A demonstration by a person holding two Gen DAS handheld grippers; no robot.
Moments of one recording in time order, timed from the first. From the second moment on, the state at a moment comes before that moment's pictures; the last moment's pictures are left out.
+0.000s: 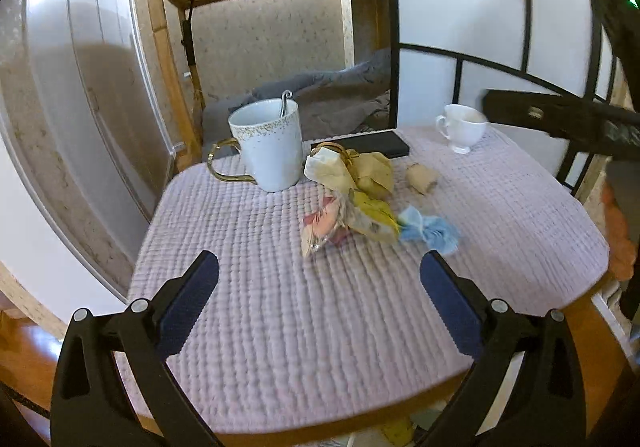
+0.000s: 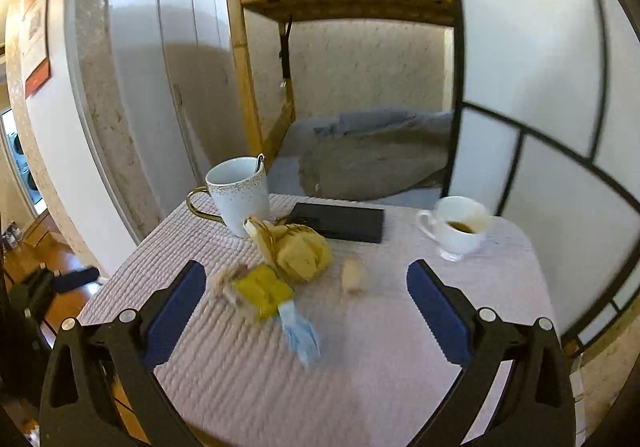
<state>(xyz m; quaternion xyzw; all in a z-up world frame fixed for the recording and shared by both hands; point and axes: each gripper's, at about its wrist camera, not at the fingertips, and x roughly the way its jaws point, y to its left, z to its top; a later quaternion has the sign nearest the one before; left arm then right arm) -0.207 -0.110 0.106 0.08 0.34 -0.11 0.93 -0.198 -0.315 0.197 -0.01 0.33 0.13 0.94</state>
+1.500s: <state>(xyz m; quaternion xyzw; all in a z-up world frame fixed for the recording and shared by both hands) -0.142 -0.121 0.032 0.15 0.37 -0.16 0.90 -0.021 -0.274 0.069 0.04 0.51 0.19 0.84</state>
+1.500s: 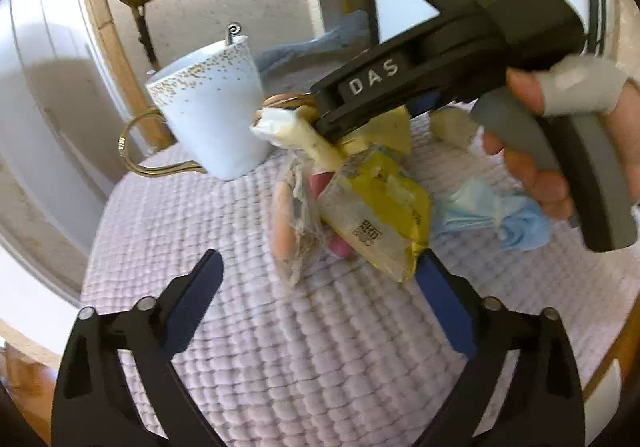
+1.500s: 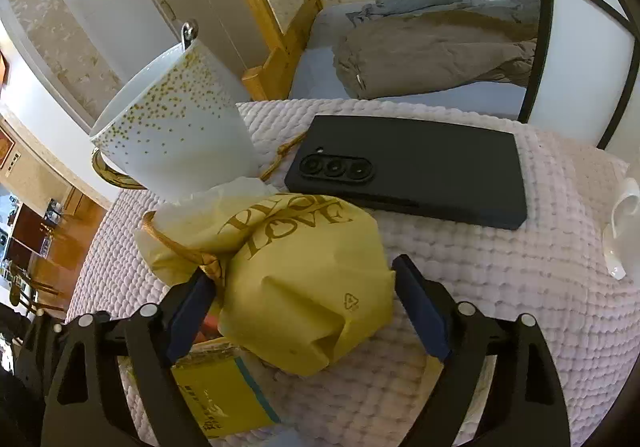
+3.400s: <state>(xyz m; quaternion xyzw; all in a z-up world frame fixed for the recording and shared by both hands) -0.107 -0.076 0.048 0.00 0.40 -0.16 0.90 -0.030 -0.268 0.075 0.03 0.49 0.21 0.84</state>
